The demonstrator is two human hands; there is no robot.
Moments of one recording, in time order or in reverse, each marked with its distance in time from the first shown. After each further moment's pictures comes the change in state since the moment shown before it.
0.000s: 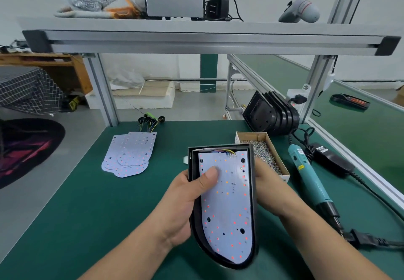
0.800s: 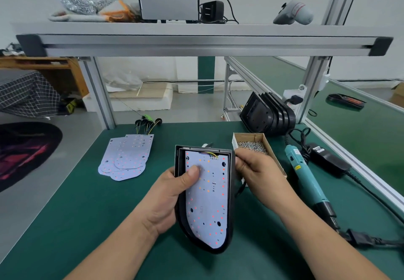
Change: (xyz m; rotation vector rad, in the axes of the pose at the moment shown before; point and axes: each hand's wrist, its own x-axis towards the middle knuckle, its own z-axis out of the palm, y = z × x) left_hand 0.014 0.012 -0.028 0.013 0.008 -0.014; right_hand 0.010 0.013 -0.011 -0.339 0.206 -0.022
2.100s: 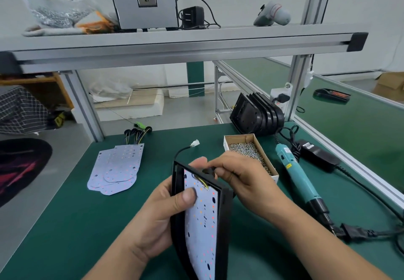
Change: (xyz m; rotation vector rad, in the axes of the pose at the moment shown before) left_hand -0.015 0.004 0.011 -0.006 -0.168 0.029; right_hand -0.004 -0.012 0.002 -0.062 0.020 -0.269
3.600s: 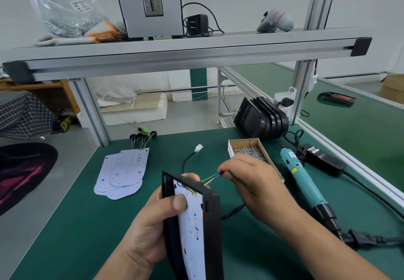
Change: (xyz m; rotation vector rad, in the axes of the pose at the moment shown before) left_hand -0.008 0.008 -0.010 -0.089 -0.083 0.067; right_hand -0.002 -0.014 -0.006 -0.261 0.114 -0.150
